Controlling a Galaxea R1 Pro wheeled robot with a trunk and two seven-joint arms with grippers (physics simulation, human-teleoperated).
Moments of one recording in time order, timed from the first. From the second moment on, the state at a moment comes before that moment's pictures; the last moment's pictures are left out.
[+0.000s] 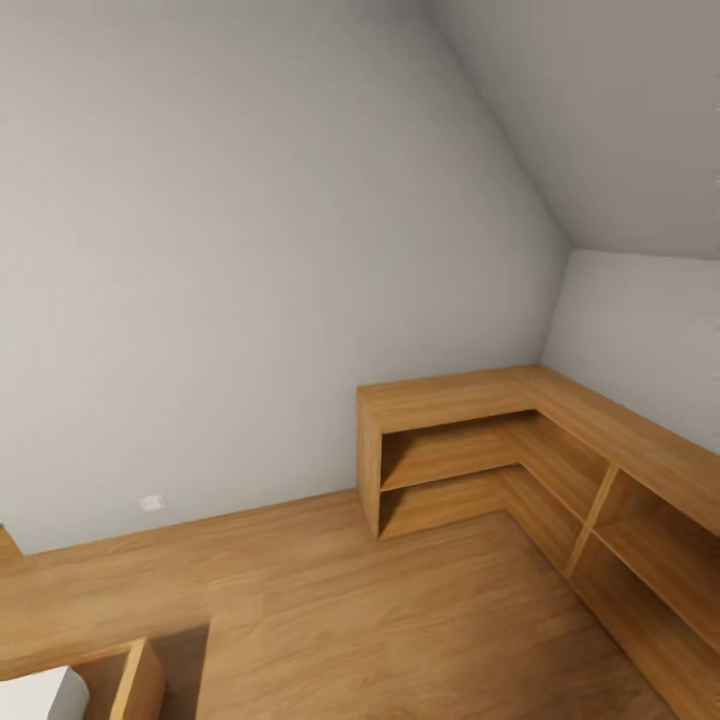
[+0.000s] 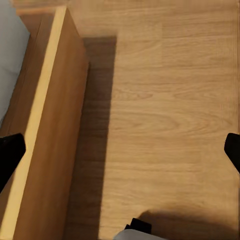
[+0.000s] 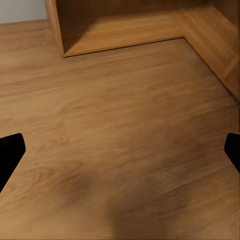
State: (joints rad) left arm 0.00 -0.02 -0.52 -0.17 0.57 -0.74 0.38; right arm -0.29 0.11 0.26 0.02 -0.12 -0.77 -0.33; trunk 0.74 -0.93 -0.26
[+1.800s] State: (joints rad) left arm 0.00 -0.02 -0.52 -0.17 0.57 -0.74 0.38; right arm -0.29 0.11 0.26 0.02 -0.12 -0.77 -0.33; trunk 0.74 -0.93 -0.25
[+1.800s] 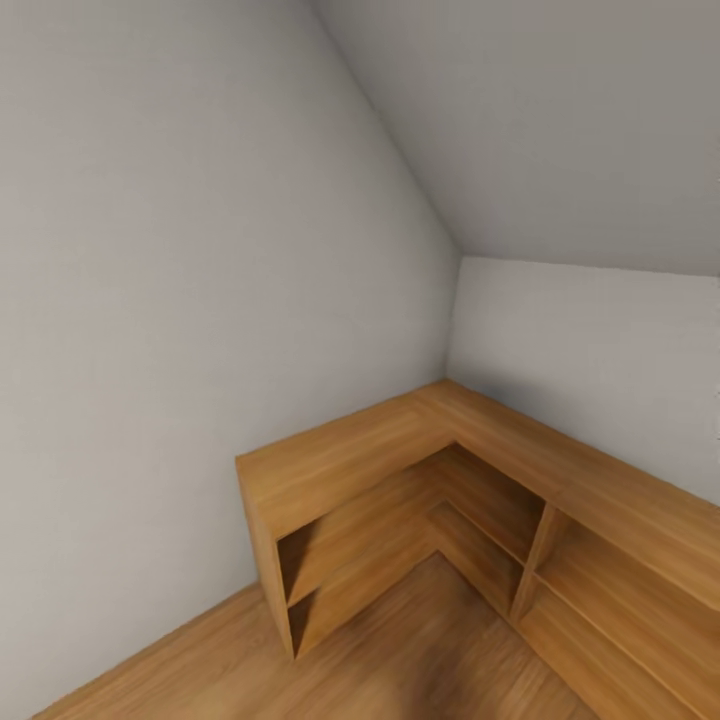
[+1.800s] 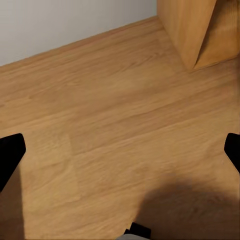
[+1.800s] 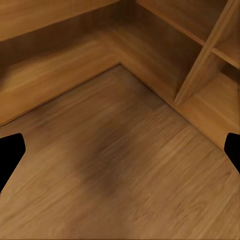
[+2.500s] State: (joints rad) left arm 0.00 -0.02 -0.52 -0.17 0.57 -0.75 0.38; right arm -0.29 0.11 0.26 0.02 -0.12 -0.77 -0.33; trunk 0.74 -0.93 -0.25
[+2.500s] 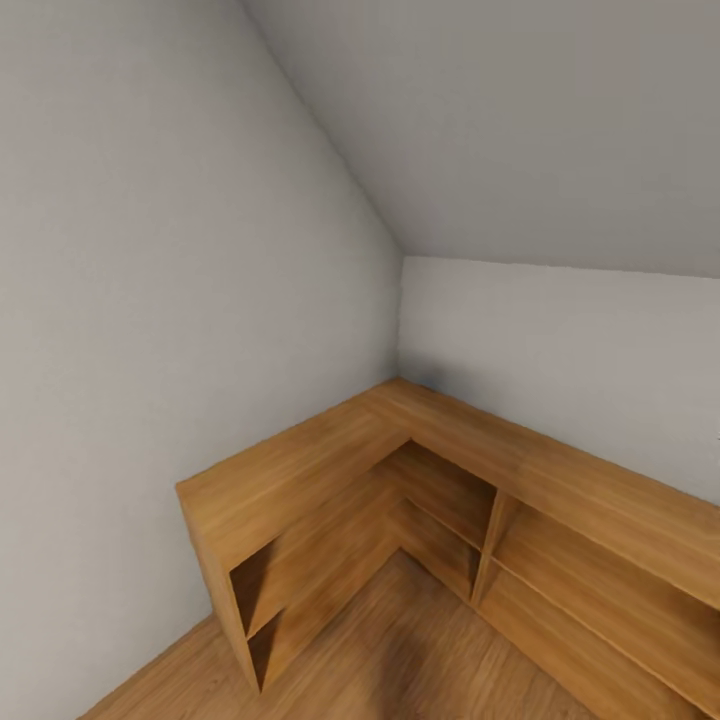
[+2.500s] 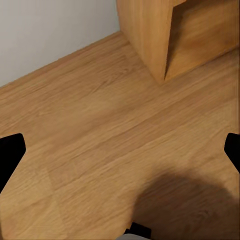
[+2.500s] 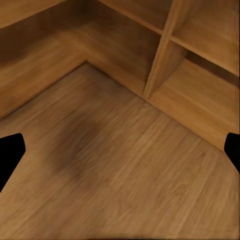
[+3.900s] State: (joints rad) left arm 0.00 -0.02 -0.52 -0.17 0.57 -0.70 0.38; right arm -0.29 0.11 0.26 0.02 -0.13 -0.77 -0.33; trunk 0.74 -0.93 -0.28
